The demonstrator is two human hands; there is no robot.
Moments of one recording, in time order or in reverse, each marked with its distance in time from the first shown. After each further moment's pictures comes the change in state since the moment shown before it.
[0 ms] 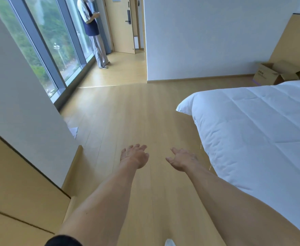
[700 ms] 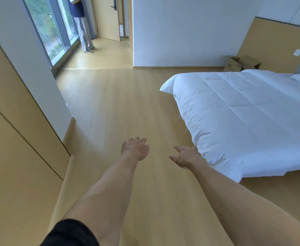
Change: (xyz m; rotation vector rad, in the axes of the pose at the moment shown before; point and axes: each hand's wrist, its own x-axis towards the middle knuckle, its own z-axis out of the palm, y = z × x) left_hand -0.344 -0.019 0.134 -0.057 -0.030 0.096; right_hand -0.372 0.015 0.166 -0.027 0.004 0.119
